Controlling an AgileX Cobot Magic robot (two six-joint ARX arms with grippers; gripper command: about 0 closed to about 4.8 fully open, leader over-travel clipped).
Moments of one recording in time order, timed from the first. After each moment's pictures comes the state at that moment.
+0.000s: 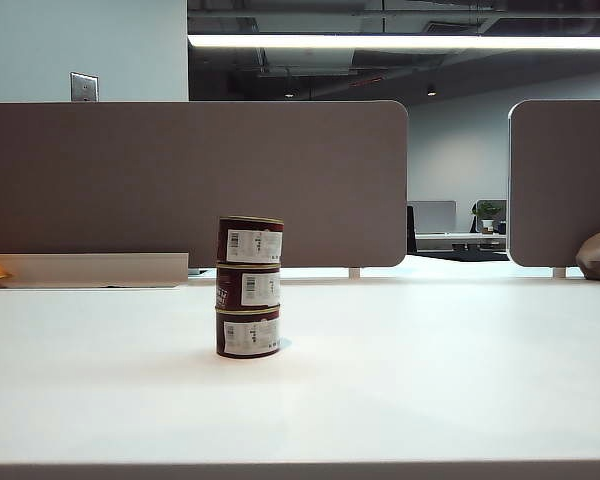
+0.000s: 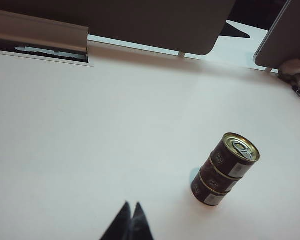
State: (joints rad) left arm -0.29 0.06 0.37 -0.49 0.02 -0.24; right arm 0.26 0.08 0.33 -0.20 0.03 0.08
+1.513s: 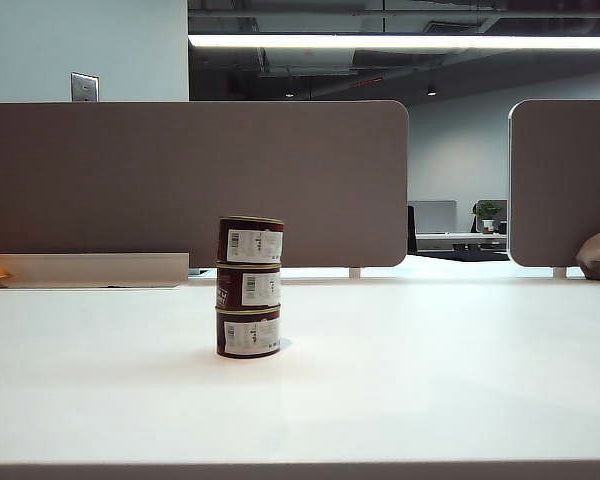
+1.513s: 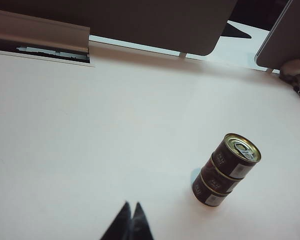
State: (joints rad) left arm -0.29 0.06 0.37 -0.49 0.02 -0.24; right arm 0.22 0.00 0.01 0.07 0.02 0.08
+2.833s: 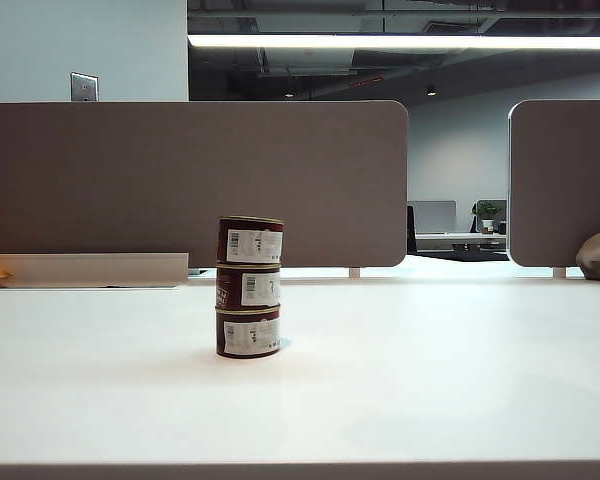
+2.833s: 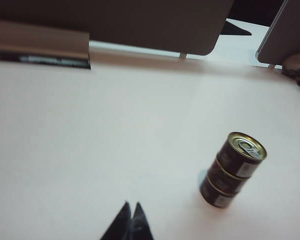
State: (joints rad) left arm -0.29 0.05 0.35 -0.45 0.02 -0.15; right arm -0.01 0.00 0.01 0.09 0.02 0.08
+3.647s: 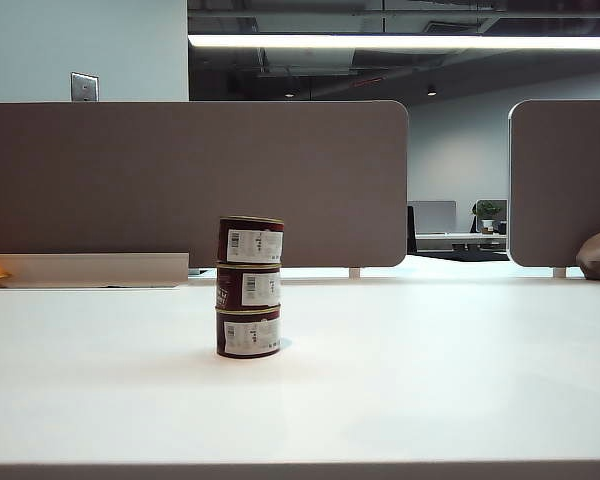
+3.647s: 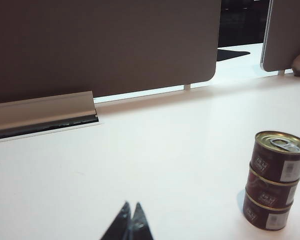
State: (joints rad) left arm -0.29 0.01 0.00 0.06 0.03 0.10; right arm -0.01 0.00 0.01 0.08 0.02 0.08
